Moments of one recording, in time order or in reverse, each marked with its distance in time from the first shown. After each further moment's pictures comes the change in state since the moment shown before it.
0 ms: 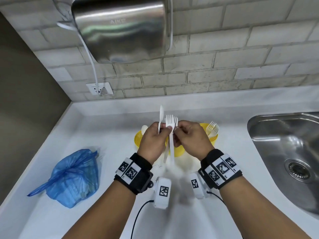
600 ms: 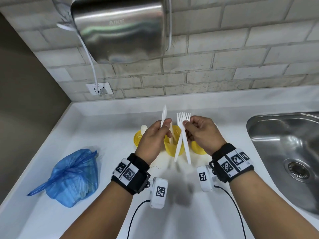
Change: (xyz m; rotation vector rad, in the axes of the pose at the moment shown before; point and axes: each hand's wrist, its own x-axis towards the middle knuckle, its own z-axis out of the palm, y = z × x) left_hand -0.006 0.007 -0.002 -0.028 -0.093 0.020; right_hand 0.006 0.001 -0.034 0.180 0.019 0.072
